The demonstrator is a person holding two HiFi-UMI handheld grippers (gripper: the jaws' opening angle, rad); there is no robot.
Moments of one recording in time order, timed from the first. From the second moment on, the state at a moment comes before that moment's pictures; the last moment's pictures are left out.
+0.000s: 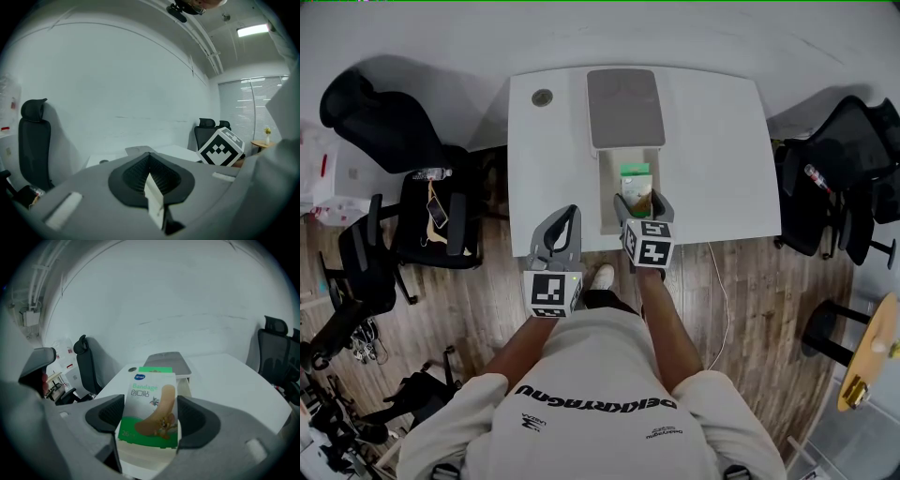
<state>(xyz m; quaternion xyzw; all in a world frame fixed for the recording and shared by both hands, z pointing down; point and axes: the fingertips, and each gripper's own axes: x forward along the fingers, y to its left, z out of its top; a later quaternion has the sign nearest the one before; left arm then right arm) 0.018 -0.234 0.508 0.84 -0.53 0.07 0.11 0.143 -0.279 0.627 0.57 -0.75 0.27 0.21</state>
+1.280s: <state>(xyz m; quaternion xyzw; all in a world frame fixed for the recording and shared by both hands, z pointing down) 0.007 -0.232 0.514 0.83 -0.54 0.08 0.10 0.136 -0.307 0.687 0.55 -0.73 0.31 0.27</state>
